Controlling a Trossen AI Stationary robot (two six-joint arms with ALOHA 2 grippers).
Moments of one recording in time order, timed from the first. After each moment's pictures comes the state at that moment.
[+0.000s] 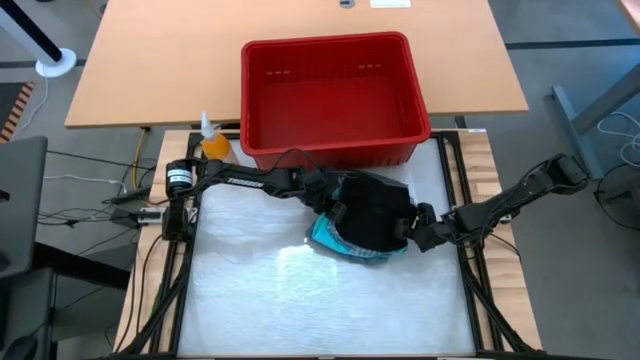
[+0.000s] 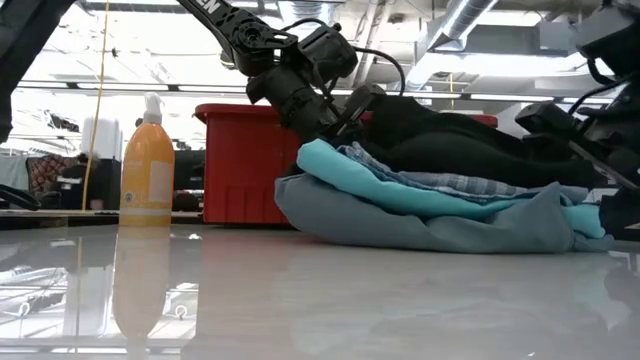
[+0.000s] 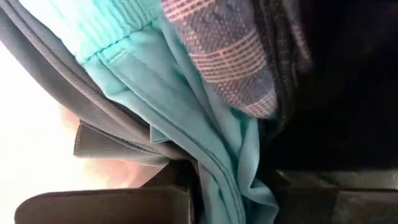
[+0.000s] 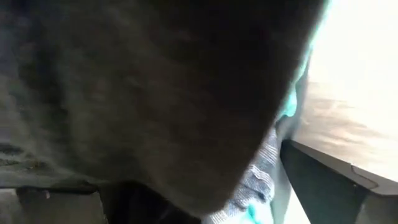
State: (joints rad) left arm 0.18 1.98 1.31 -0.15 0.29 -0.82; right arm 0.35 1.00 0.24 -0.29 0.43 1.91
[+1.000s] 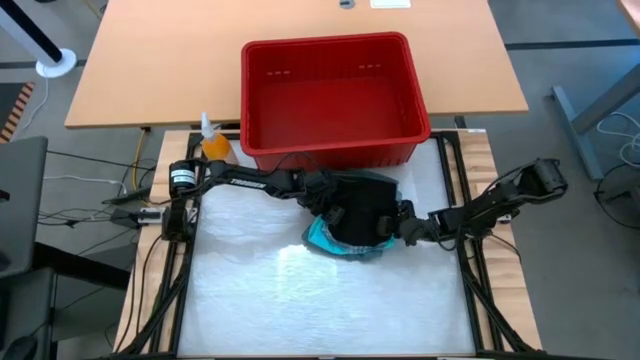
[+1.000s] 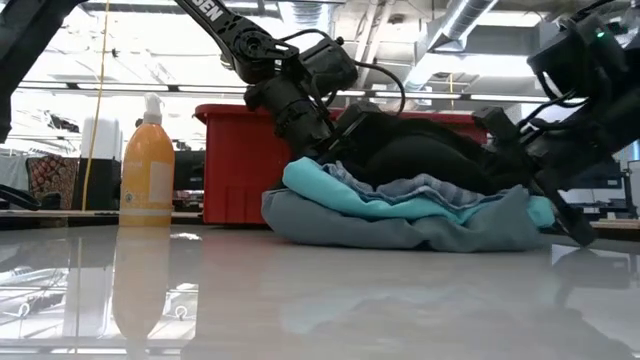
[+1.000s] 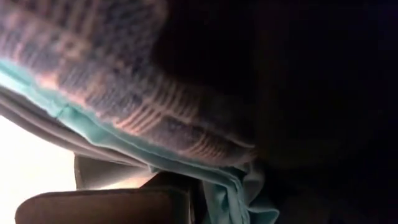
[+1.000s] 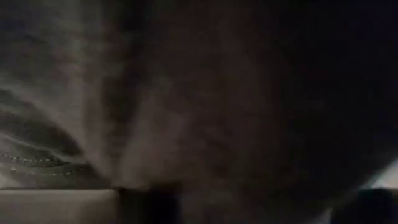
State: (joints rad) left arm 0.17 2.03 1.30 -0.18 0.31 -0.76; right arm 0.18 1.43 0.23 0.49 0.50 1.49
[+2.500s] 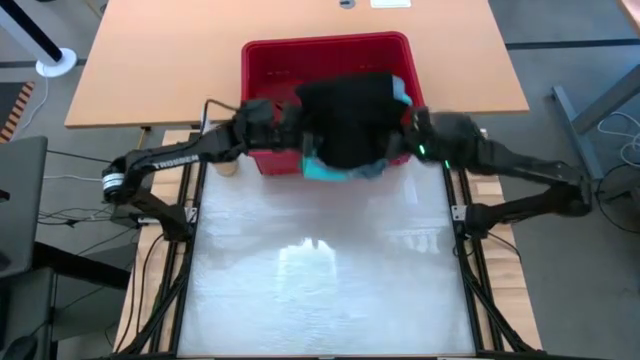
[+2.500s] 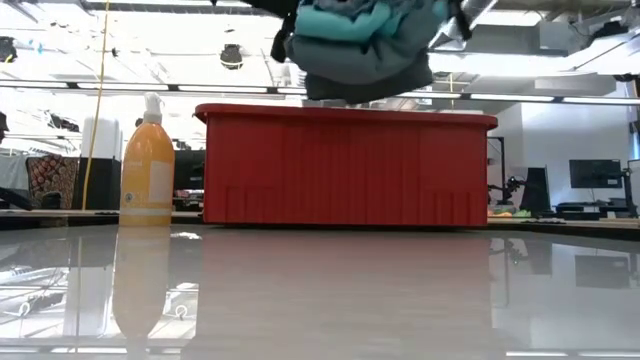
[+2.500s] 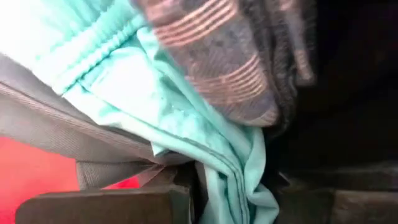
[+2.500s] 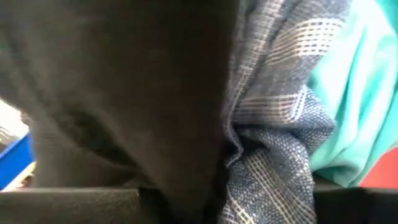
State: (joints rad) left arm 0.42 1.48 1.40 -0.05 0.15 -0.67; right arm -0.42 1.18 1.22 -0.22 0.11 0.60
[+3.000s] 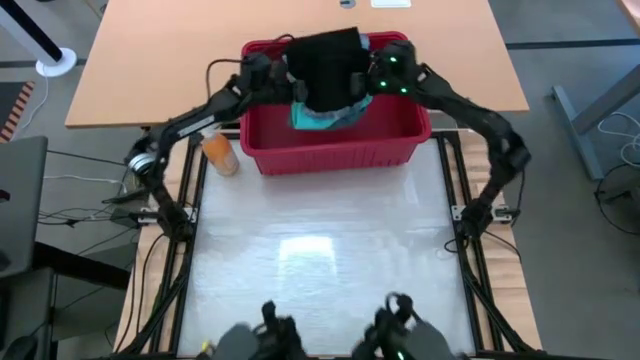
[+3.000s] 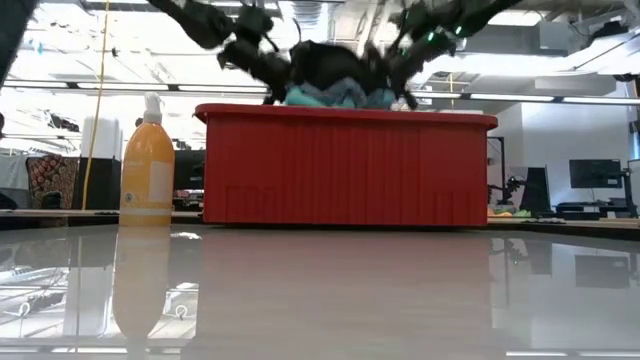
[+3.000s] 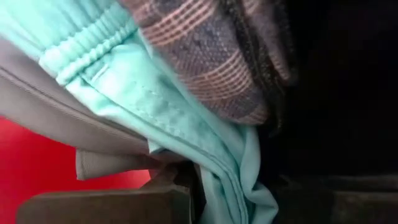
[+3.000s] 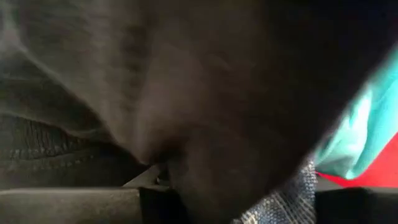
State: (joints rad) left arm 0.80 1.79 1.54 -0.08 0.35 -0.70; right arm -0.81 1.76 1.63 -0.30 -0.23 0.51
